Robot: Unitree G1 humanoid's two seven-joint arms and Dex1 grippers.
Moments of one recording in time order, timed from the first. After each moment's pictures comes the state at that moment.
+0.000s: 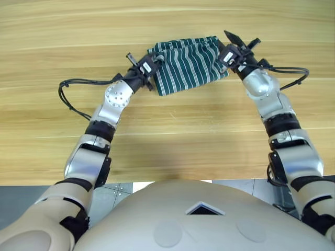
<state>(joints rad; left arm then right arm) -0.49 0.27 -0.25 0.82 0.21 -0.48 -0.27 -0.54 -0.38 0.25 0.80 -0.49 -0.45 0.04</state>
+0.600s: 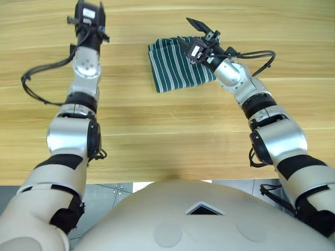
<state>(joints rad) -0.64 0.36 0.02 1.20 0.11 -0.64 0.07 -0.73 -0.22 0.34 1.09 -0.46 -0.71 0.07</state>
